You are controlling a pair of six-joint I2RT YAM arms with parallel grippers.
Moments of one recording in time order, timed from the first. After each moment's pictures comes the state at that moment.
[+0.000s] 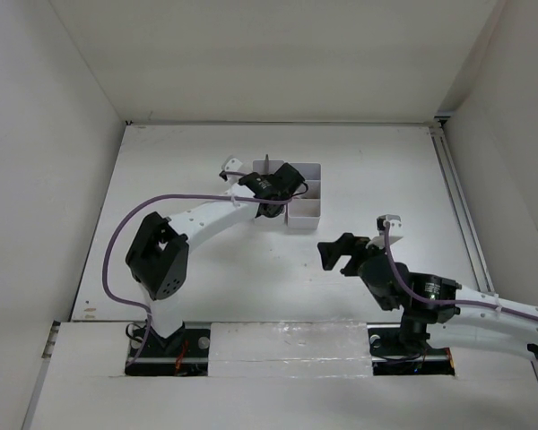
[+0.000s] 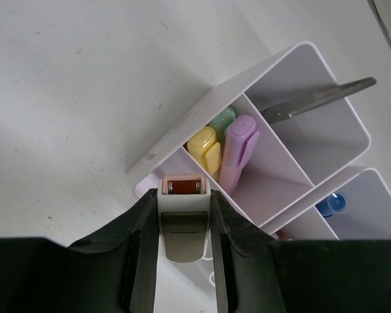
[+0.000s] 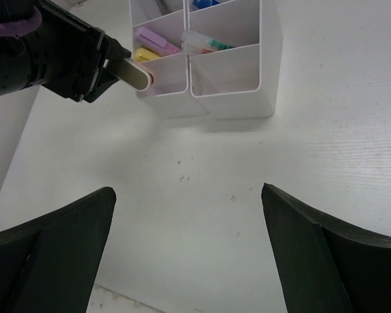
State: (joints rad) left arm -0.81 1.78 1.46 -0.88 -0.81 -1.62; right arm 1.25 0.66 0.60 -0.33 0.87 0.84
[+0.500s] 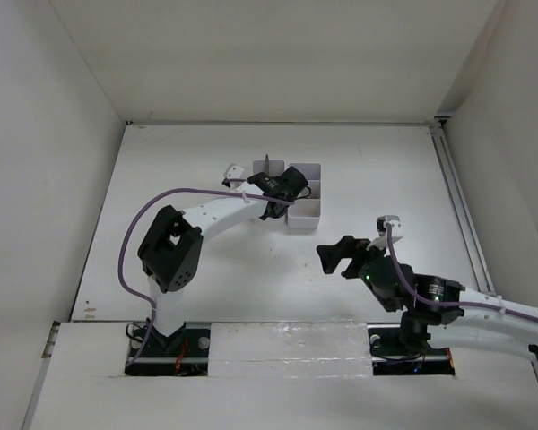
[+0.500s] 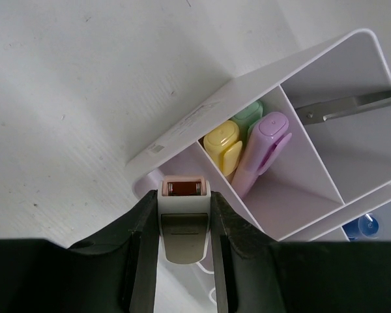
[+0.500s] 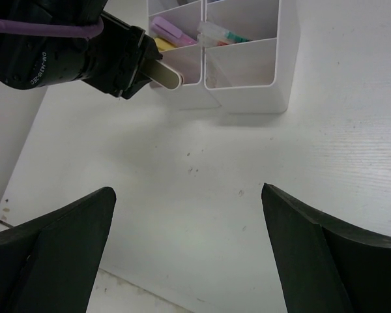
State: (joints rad) left arm -0.81 1.87 1.50 -0.94 -0.78 -1.77; right arm 1.26 0.63 0.59 -0.32 0.82 0.80
